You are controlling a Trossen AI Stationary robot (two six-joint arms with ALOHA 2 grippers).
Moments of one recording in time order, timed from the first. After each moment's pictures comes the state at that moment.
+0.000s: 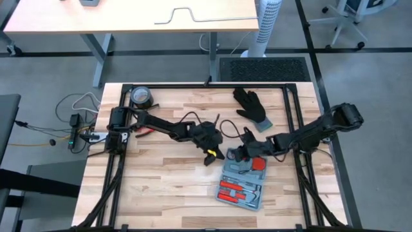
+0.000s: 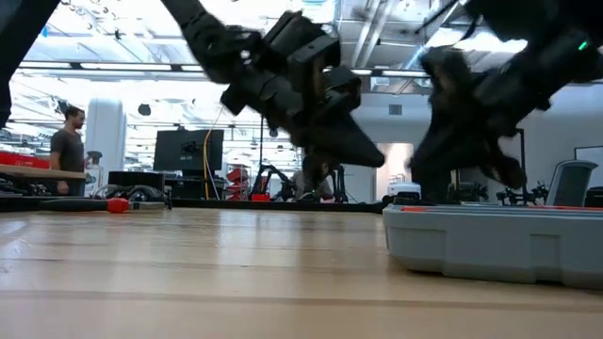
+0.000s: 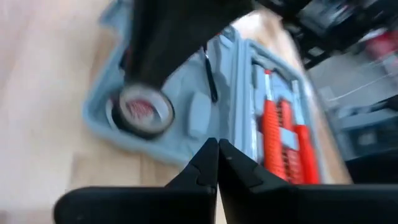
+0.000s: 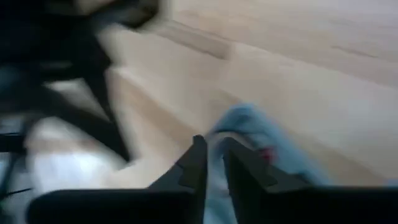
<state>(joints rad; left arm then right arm) 0.05 1.99 1.13 0.28 0.48 -0.37 0.25 1.40 0.49 0.20 0.34 1.26</state>
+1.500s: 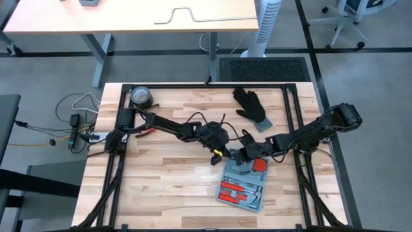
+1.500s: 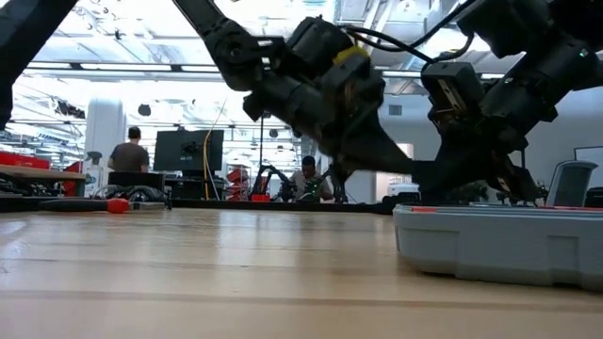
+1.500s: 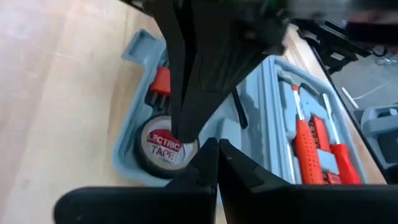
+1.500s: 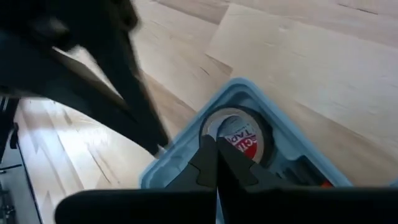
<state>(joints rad) 0.05 2.08 1.26 0.28 0.40 -0.25 0.24 1.43 0.49 0.16 0.23 1.25</state>
